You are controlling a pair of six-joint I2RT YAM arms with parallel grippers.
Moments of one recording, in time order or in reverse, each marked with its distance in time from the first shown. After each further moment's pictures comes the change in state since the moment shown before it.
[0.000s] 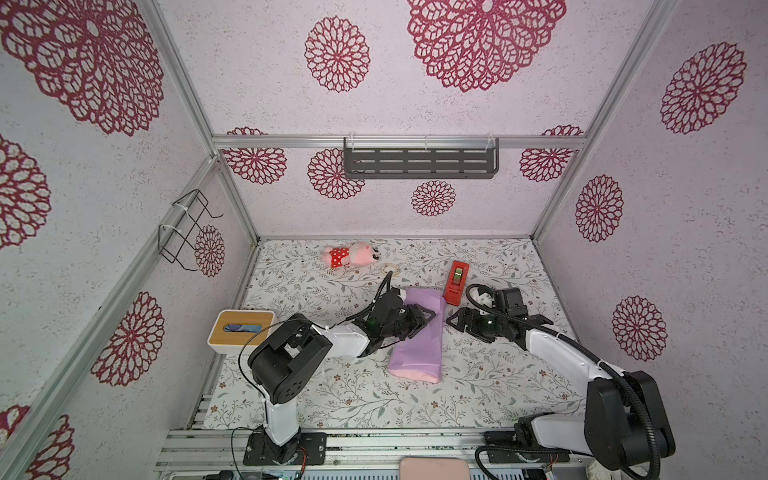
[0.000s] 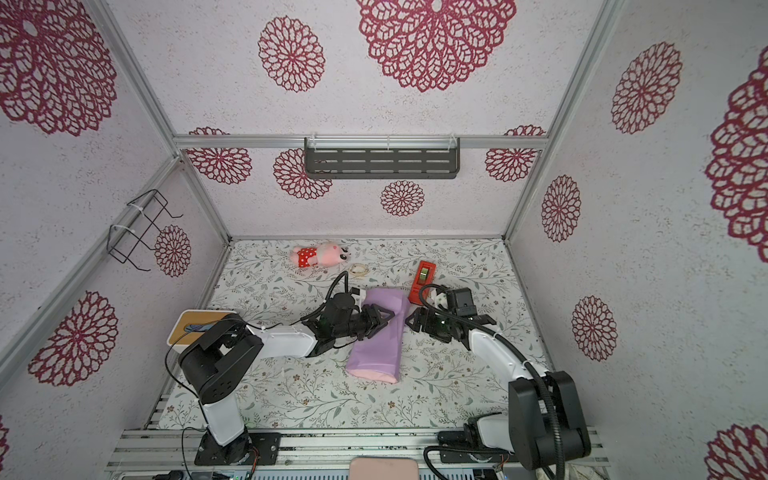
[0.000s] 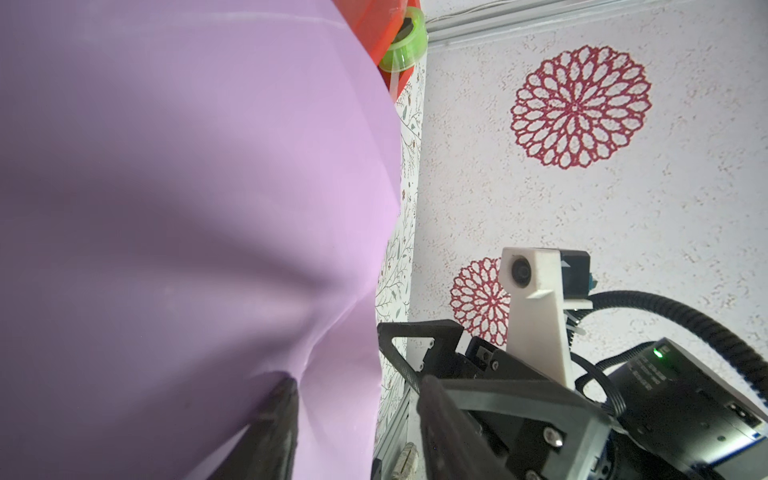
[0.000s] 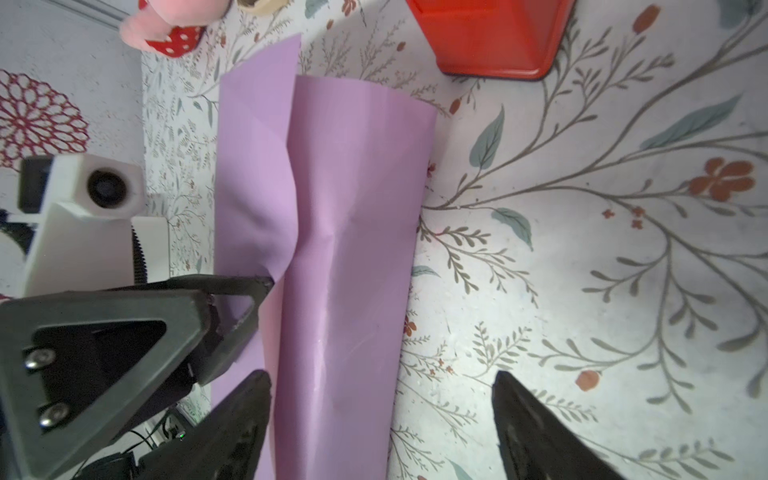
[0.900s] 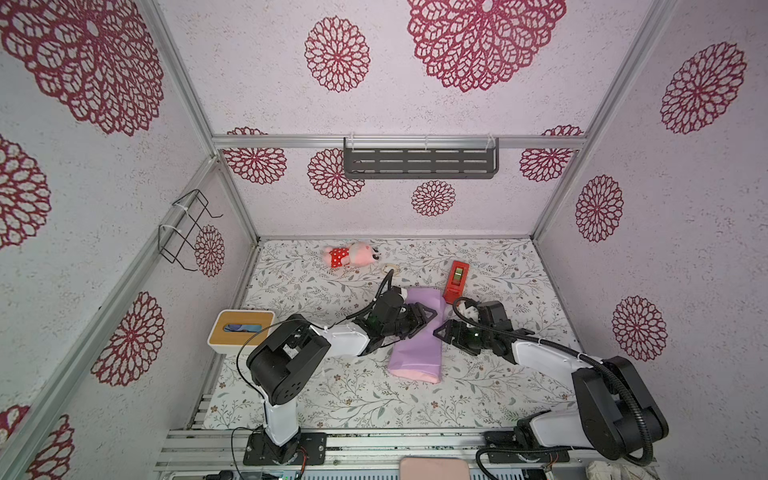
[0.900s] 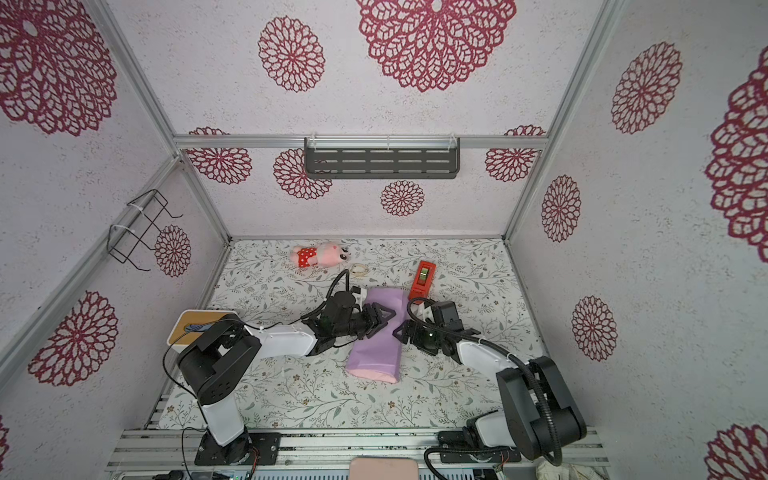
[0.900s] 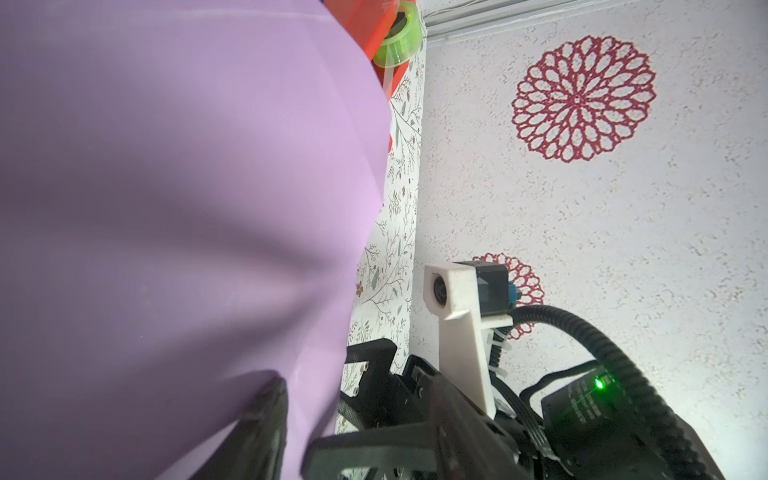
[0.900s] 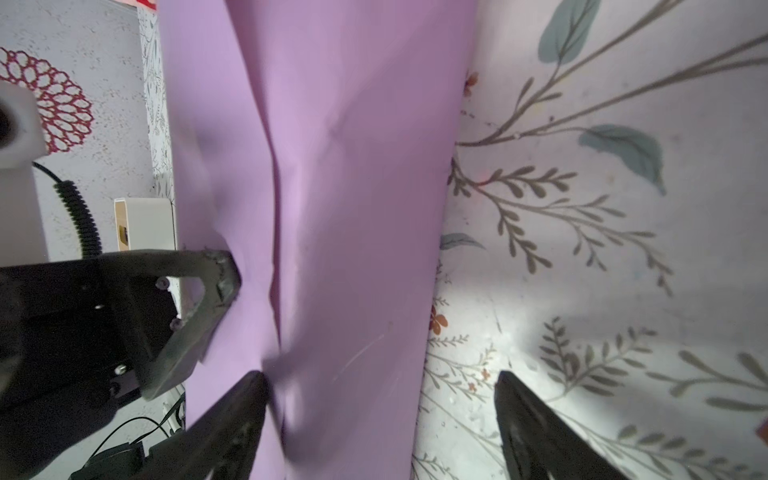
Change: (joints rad) left arm 0.000 -0.016 0.019 -0.053 0.005 0.025; right arm 0.126 0.076 -0.145 0.253 0.006 0.139
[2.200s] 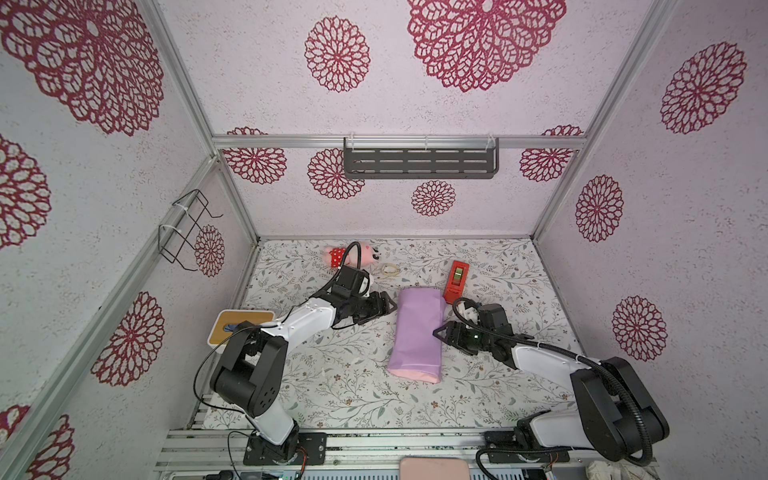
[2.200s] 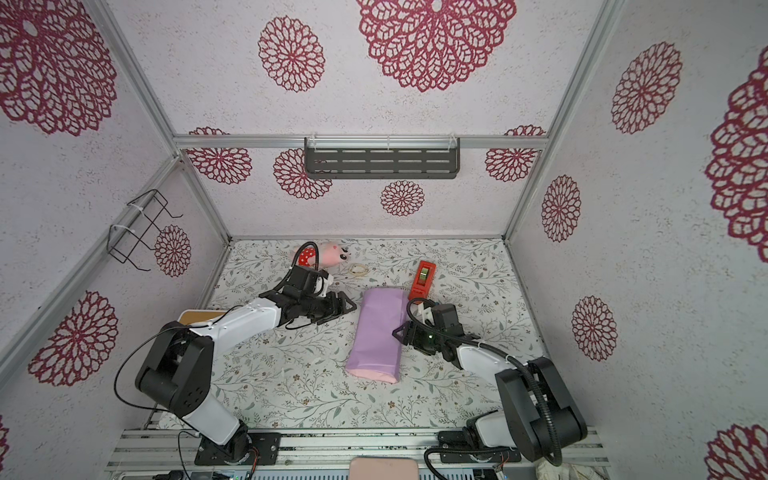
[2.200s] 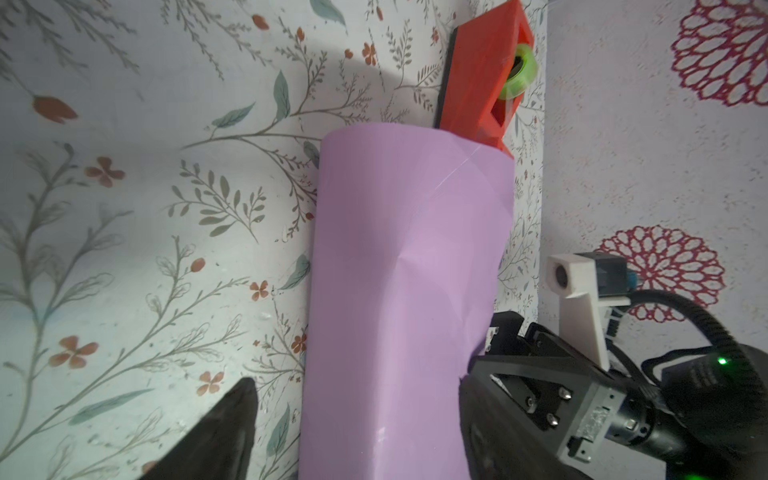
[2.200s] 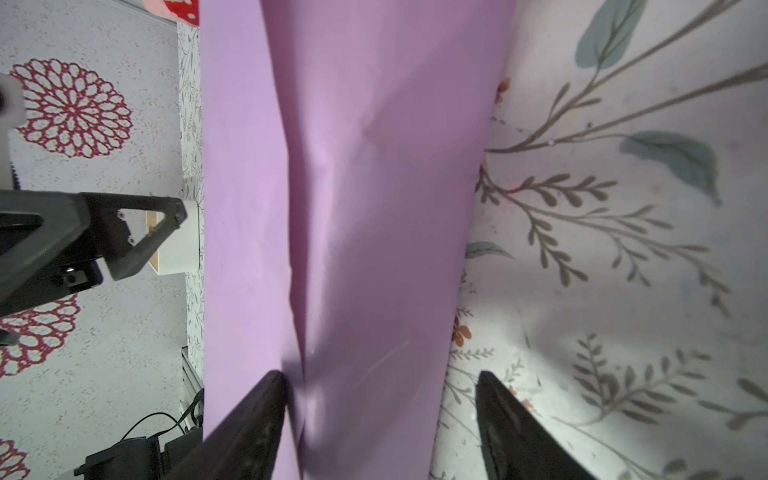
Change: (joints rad) left arm 0.301 -0.157 0.129 -0.724 0.145 0.594; right arm 0.013 -0.002 -0.046 0.111 -0.025 0.035
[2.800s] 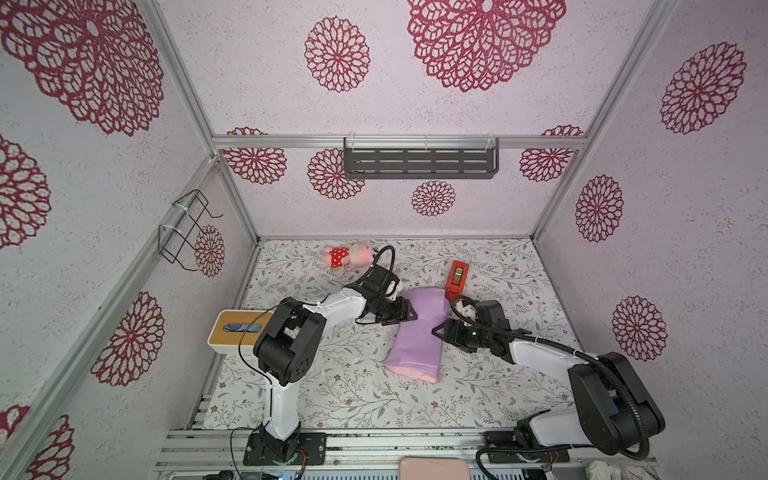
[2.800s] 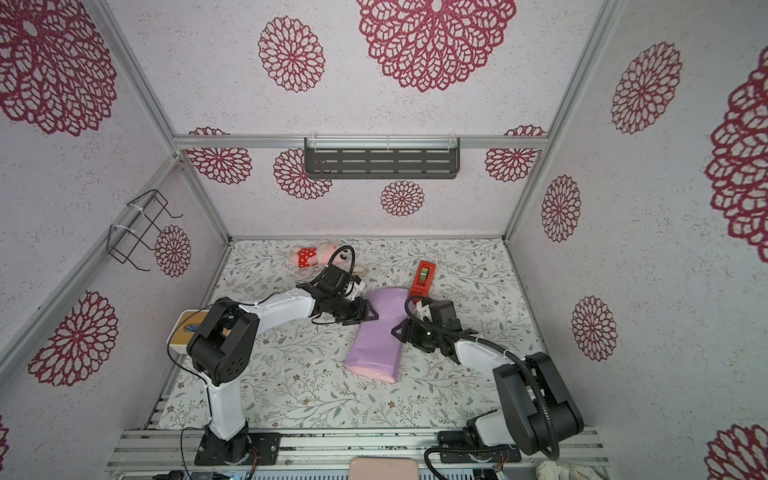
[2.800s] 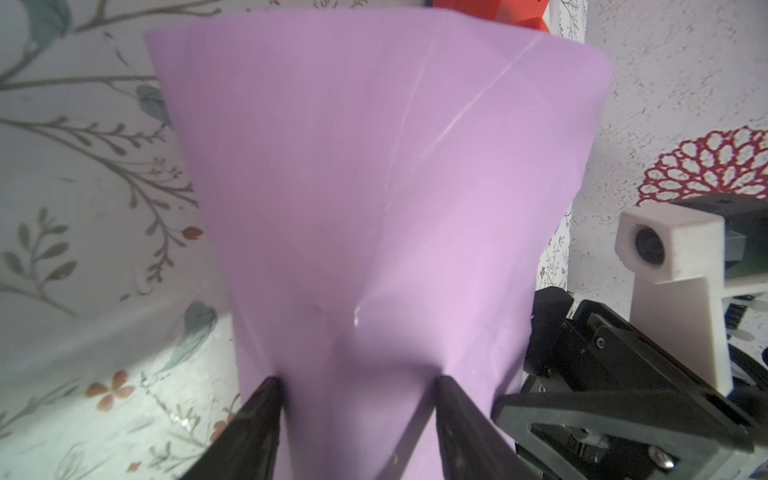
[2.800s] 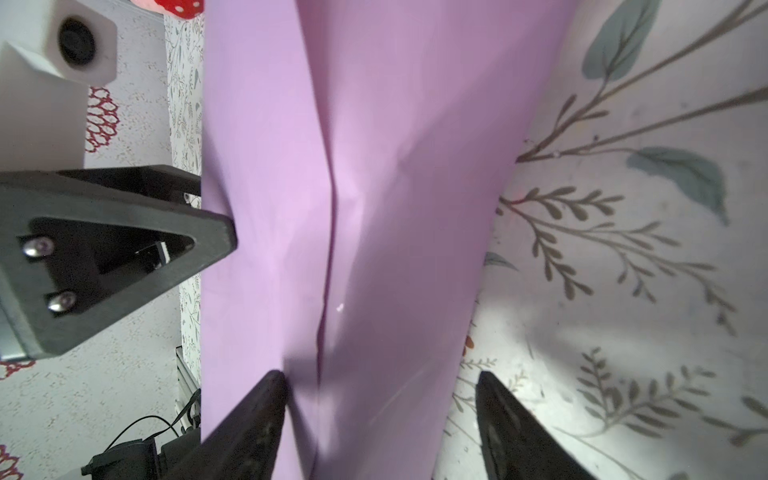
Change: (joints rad) left arm -0.114 0.288 0.246 -0.067 0.060 0.109; right arm 0.006 0.030 0.054 -0.055 0.008 -0.014
